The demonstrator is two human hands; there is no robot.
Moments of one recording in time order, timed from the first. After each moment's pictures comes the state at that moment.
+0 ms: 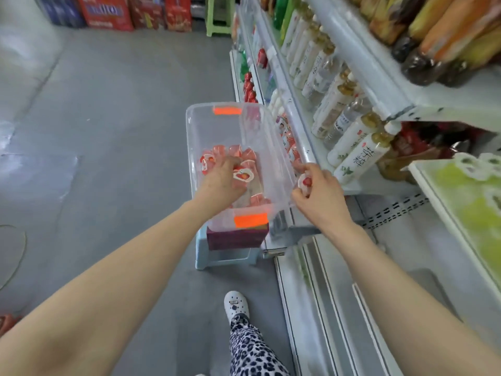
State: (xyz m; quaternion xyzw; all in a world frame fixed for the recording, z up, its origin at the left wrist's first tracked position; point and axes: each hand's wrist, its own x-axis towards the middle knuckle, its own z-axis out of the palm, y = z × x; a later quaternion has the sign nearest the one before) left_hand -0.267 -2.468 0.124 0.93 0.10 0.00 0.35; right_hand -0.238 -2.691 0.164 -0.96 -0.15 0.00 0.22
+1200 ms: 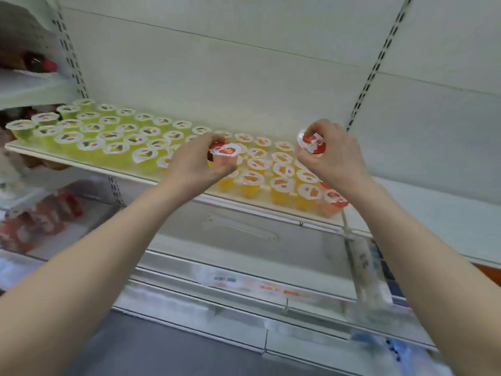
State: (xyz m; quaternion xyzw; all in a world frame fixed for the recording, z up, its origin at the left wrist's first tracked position) left_hand -0.623 -2.934 0.332 0.77 -0.49 0.02 0.41; right_hand -0.824 -3.105 0.372 -0.88 0.31 -0.34 0.09
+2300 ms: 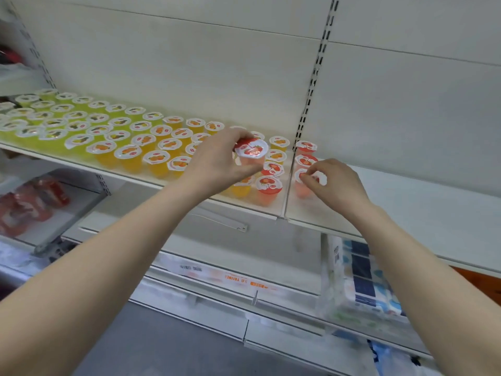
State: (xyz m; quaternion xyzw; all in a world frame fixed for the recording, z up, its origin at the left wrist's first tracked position) left_hand -0.784 -3.066 0.333 0.75 -0.54 0.04 0.38; right_hand -0.974 -3.250 0.294 -0.91 0.35 -0.20 0.09
